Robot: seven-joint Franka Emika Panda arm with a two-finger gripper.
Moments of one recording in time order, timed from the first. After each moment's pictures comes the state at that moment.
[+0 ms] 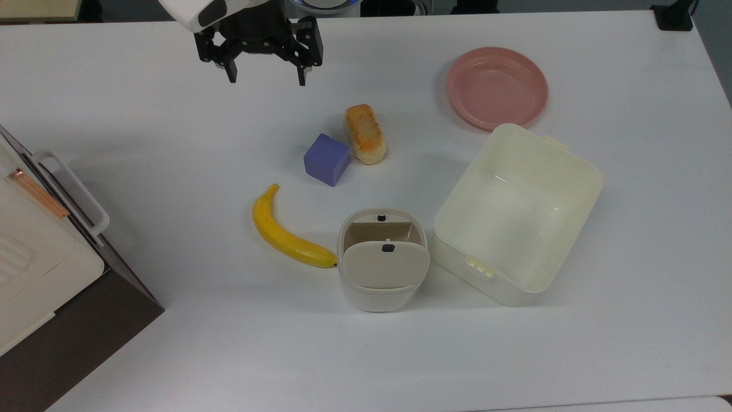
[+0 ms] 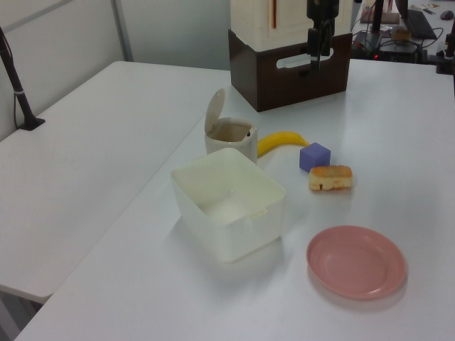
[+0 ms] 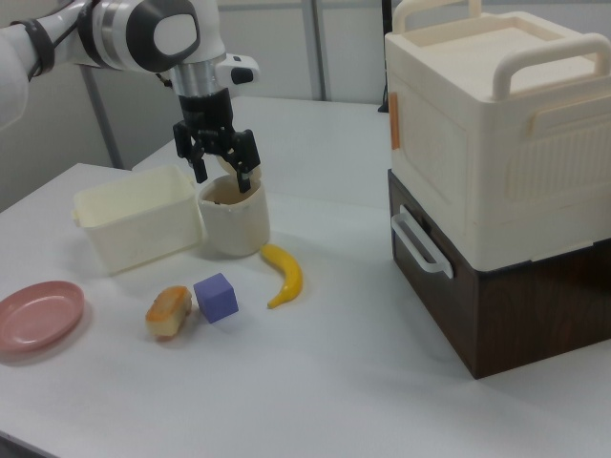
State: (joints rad) arm -0.03 0.20 -0.03 -1.45 -0.01 1.64 -0.03
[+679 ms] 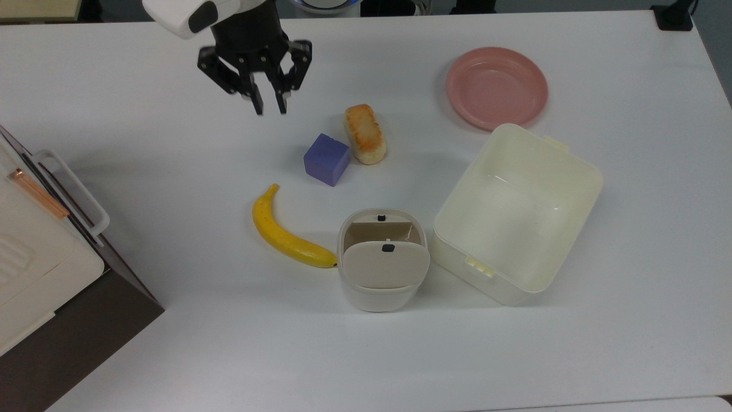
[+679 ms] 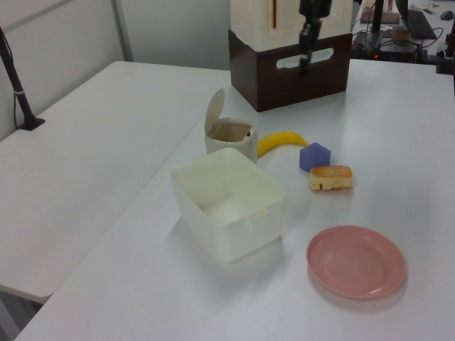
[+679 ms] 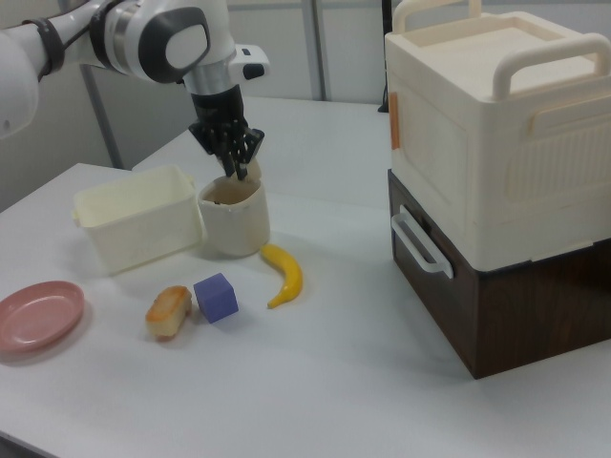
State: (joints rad) arm -0.05 0.21 -0.03 -1.47 0.10 1.82 -0.13
